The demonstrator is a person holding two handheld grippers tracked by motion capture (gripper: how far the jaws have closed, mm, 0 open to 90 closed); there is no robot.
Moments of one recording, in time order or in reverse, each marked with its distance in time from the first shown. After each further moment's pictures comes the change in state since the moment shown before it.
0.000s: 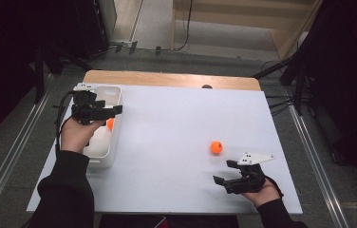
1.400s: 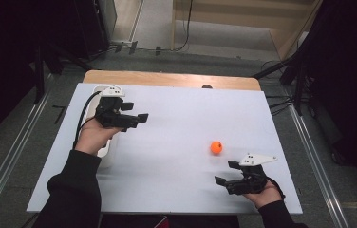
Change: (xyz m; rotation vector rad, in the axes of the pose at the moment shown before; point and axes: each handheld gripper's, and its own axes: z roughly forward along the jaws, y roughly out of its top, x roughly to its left) left arm -0.062 0.007 0.015 0.001 -0.218 0.231; right arm -0.001 -0.003 -0.003 -0.005 -0.012 0.007
